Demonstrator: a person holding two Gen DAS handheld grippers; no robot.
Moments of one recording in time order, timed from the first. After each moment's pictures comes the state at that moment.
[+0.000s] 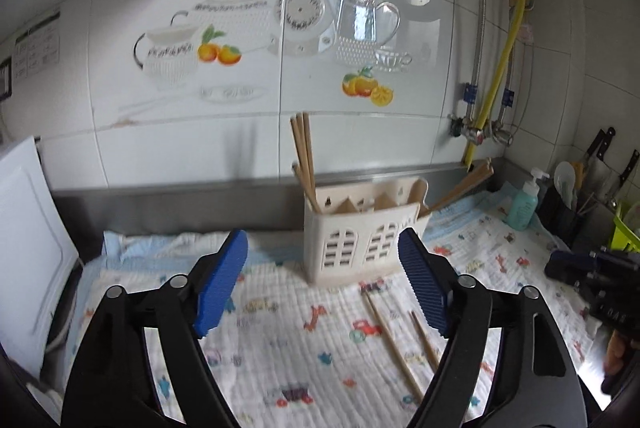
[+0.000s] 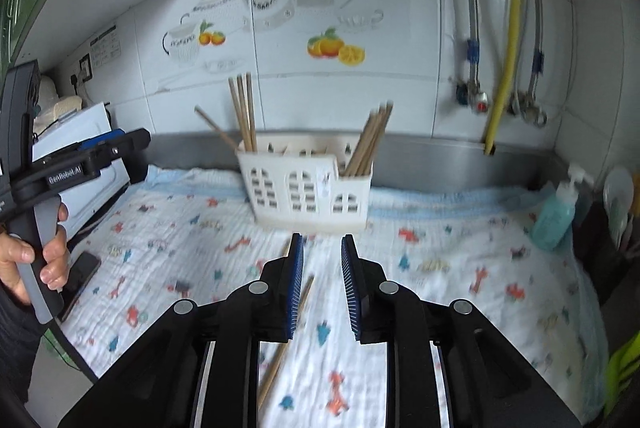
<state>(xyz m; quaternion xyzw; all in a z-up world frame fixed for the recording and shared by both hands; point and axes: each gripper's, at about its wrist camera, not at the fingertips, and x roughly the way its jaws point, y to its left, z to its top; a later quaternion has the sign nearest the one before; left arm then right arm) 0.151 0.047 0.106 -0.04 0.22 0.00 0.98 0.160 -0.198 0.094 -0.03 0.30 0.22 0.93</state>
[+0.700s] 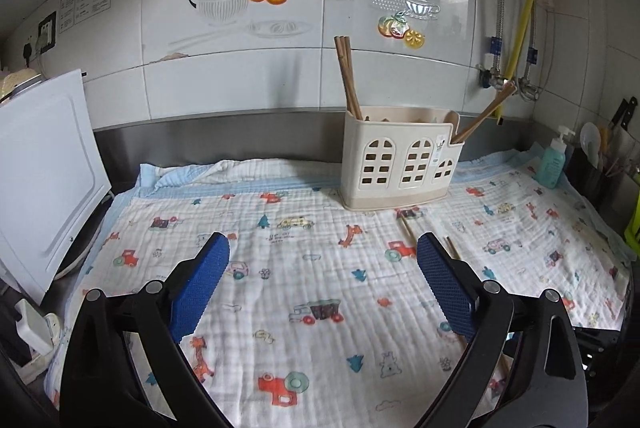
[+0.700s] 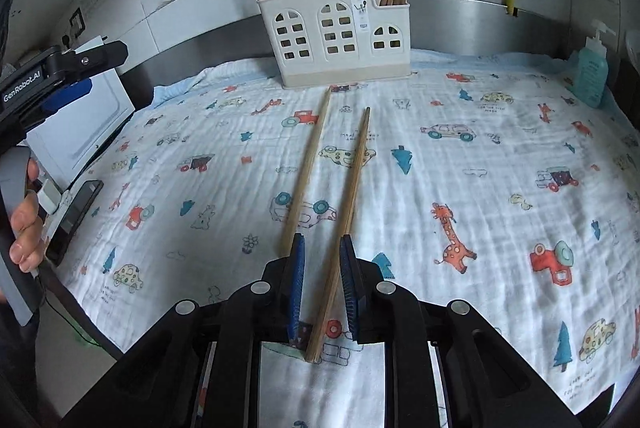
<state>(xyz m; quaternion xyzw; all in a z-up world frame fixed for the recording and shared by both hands) 0.096 0.053 0.040 -0.03 0.25 0.07 0.97 0.103 -0.159 -0.044 0.01 0.40 0.22 0.89</state>
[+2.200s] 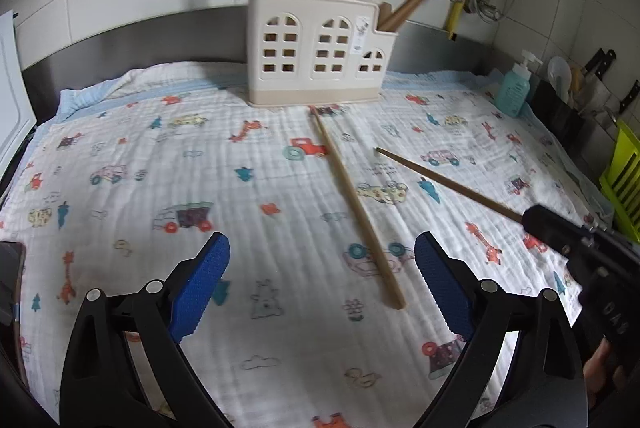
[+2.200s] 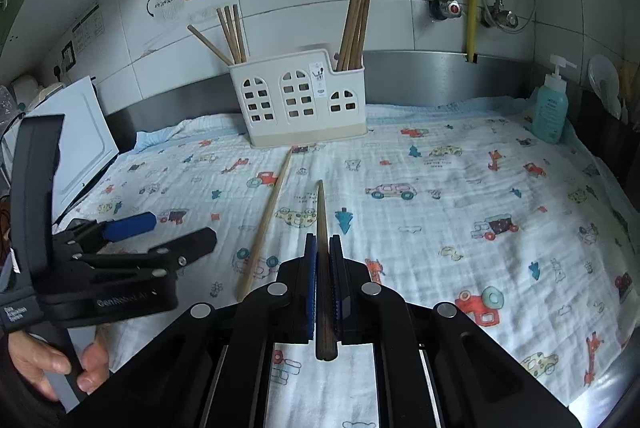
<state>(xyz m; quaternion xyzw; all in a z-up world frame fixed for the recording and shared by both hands) 0.120 -0.029 -0.042 -0.05 0.36 -0.02 0.93 0.099 -0.199 -0.004 0.02 0.33 0.18 0.93</state>
